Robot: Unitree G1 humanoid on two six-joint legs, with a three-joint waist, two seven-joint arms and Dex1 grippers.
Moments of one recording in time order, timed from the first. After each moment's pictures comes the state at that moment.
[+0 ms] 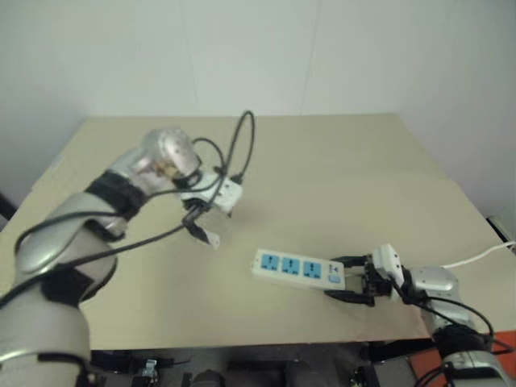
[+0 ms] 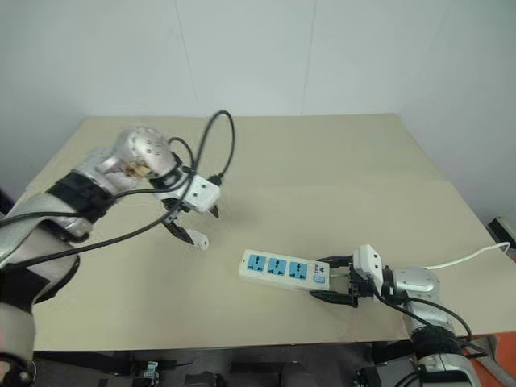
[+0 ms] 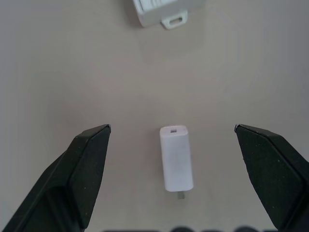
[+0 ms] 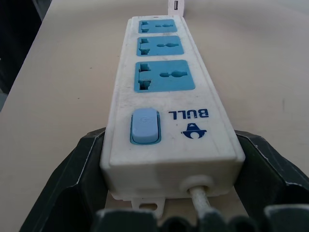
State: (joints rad) left arm -1.42 0.67 -0.99 0.74 -0.05 -0.18 -1.61; right arm -0.35 -0.58 -0.01 0.57 0.33 -0.34 1.49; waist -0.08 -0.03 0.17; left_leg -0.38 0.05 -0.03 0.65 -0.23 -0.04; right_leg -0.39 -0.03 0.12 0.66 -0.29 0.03
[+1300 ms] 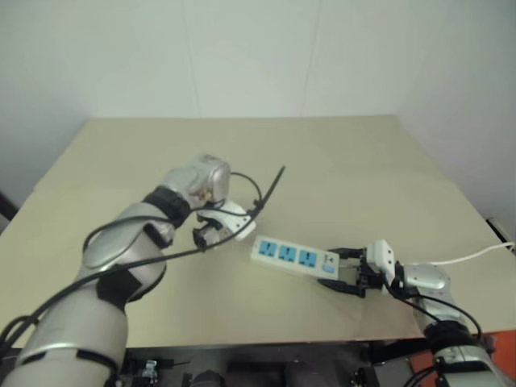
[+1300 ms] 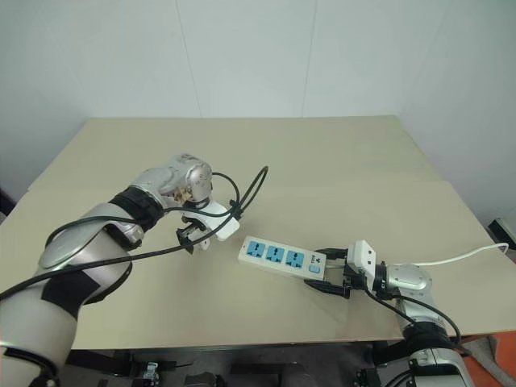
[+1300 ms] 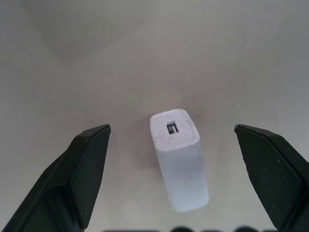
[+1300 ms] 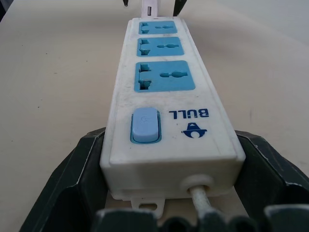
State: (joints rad) left arm -1.35 0.45 -0.93 0.94 0.43 -0.29 -1.59; right arm -0.38 -0.55 -0.01 0.62 0.30 -0.42 1.38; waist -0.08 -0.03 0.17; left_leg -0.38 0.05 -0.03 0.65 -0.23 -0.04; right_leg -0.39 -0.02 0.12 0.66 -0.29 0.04
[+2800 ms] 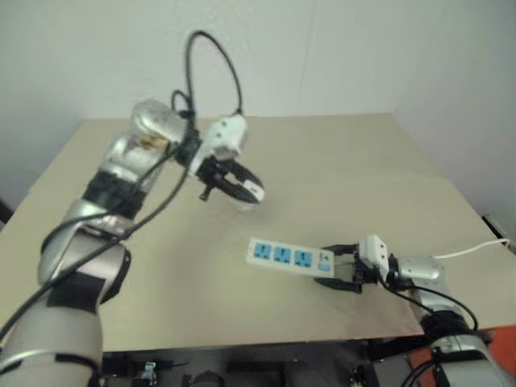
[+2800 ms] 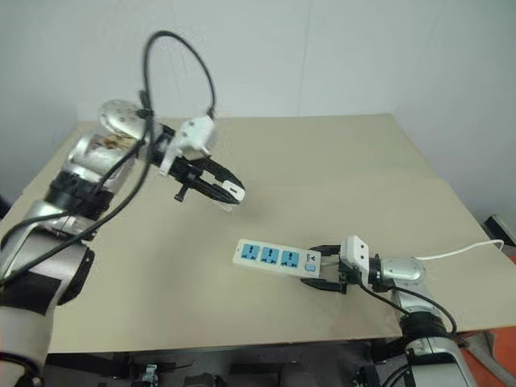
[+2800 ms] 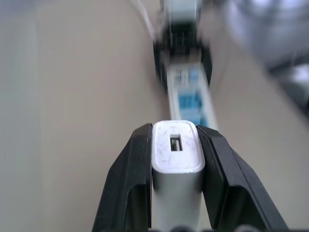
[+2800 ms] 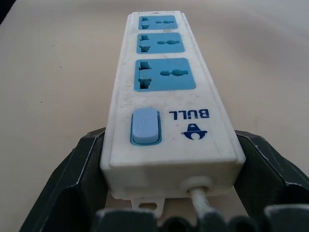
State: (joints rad) left arm -1.21 0.64 -0.35 0.50 -0.40 0.31 -1.60; right arm -0.47 -0.55 0.04 0.65 0.27 -0.42 1.44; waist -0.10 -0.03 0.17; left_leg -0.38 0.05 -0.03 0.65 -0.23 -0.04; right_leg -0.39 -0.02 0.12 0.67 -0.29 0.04
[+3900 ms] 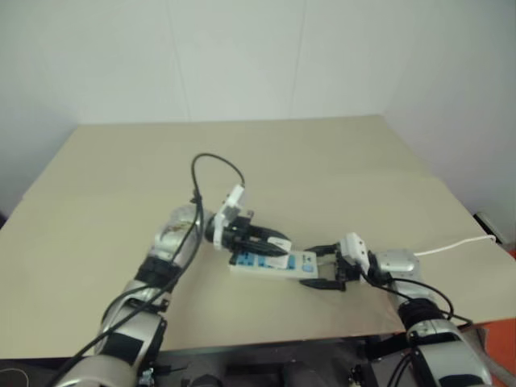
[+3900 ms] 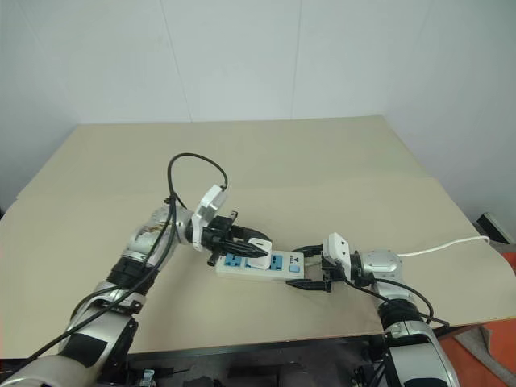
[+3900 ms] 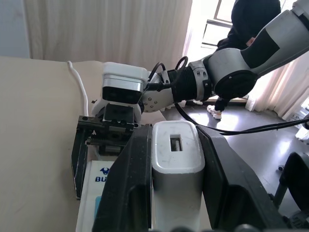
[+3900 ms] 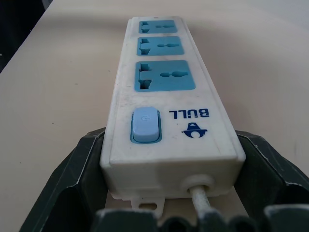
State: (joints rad) left arm -0.79 0.31 -0.22 0.48 -0.43 0.25 -1.59; right arm -0.57 -0.45 0.07 0.81 0.24 -0.45 1.50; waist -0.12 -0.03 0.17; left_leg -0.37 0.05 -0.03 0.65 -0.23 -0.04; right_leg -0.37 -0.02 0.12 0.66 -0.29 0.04
